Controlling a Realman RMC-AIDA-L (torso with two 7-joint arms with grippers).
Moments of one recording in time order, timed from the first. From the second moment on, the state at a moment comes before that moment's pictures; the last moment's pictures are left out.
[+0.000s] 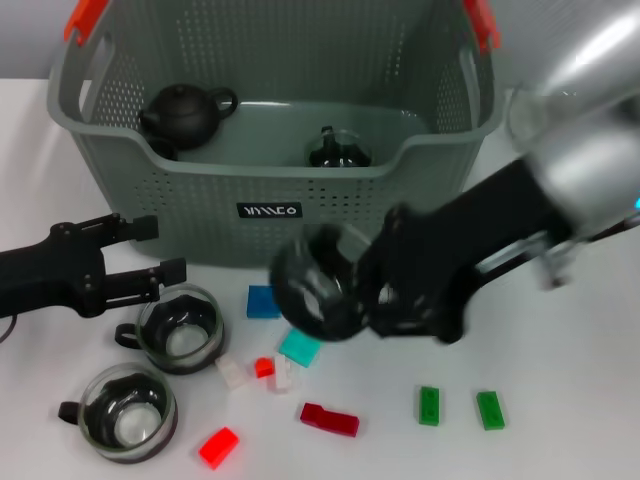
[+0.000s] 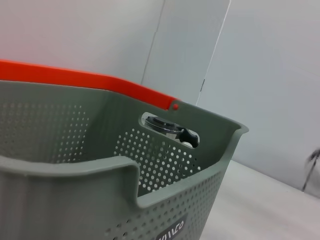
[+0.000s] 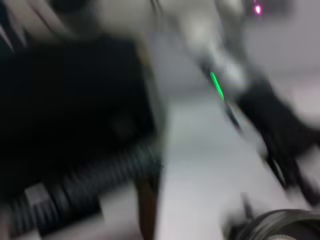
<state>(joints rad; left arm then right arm) -0.43 -2.04 0.32 0.68 2.16 1.78 -1.32 0.75 2.10 -1.23 -1.31 -1.96 -1.88 2.04</state>
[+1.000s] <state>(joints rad) -0.44 -2.04 0.32 0.68 2.16 1.79 -1.35 1.07 2.10 -1.07 -1.07 -2.22 -1.23 2.32</state>
